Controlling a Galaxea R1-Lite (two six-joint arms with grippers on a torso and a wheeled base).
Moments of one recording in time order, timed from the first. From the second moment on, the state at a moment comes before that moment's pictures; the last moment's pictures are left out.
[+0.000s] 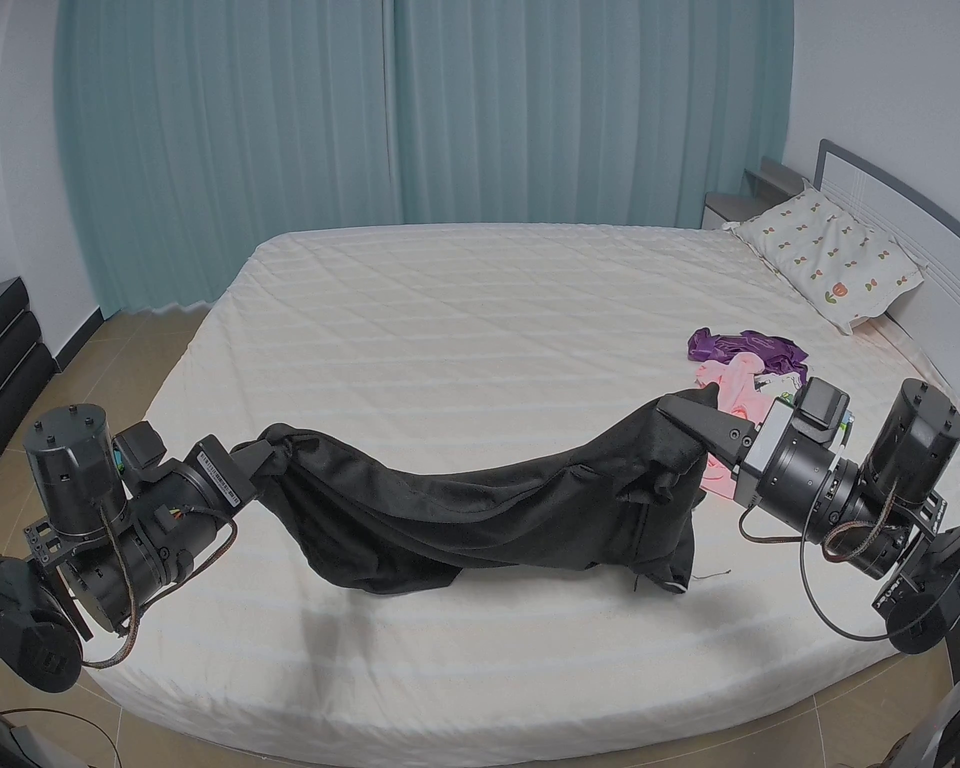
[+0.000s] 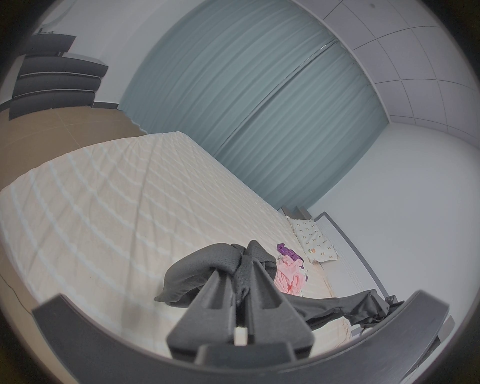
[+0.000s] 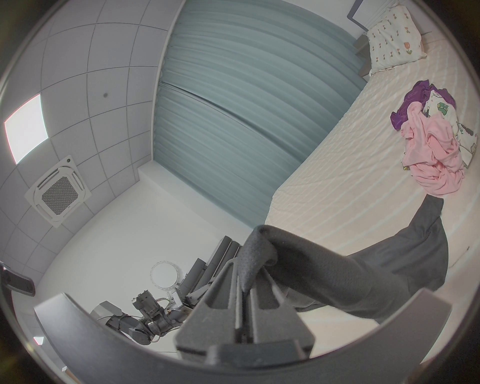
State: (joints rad) left arm -0.40 1.47 -0.38 -0.90 0.14 -0.77; right arm 0.52 1.67 -0.42 -1.35 0.23 0.89
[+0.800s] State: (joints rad) left arm -0.50 1.35 -0.69 -0.55 0.23 -0.76; right arm 0.37 1.31 -0.84 -0.83 0.27 0.89
